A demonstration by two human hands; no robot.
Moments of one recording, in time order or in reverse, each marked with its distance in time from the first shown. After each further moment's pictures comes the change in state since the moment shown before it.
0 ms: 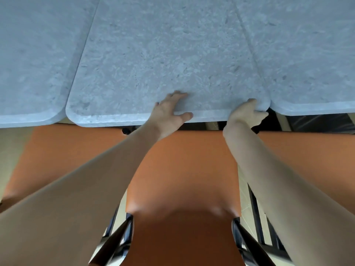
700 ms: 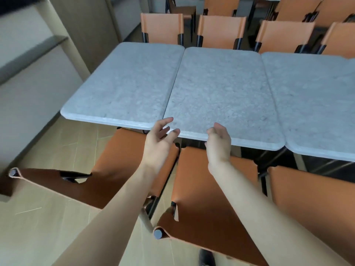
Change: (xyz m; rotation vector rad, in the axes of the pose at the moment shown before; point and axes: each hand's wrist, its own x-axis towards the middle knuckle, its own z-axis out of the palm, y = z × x) left_hand -0.298 0.028 -0.172 -0.760 0.578 -0.061; right_hand -0.349 -0.027 -0.087 -0.327 -0.762 -0.199
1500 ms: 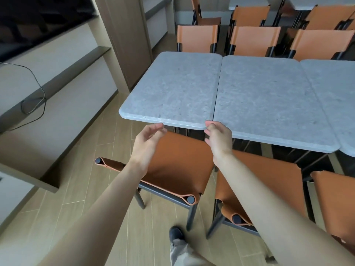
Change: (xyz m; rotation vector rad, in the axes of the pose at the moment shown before) left_hand -0.022 0.020 -0.275 0.091 0.122 -0.054; right_hand -0.121 0.023 0.188 -0.061 -0.167 -0.107
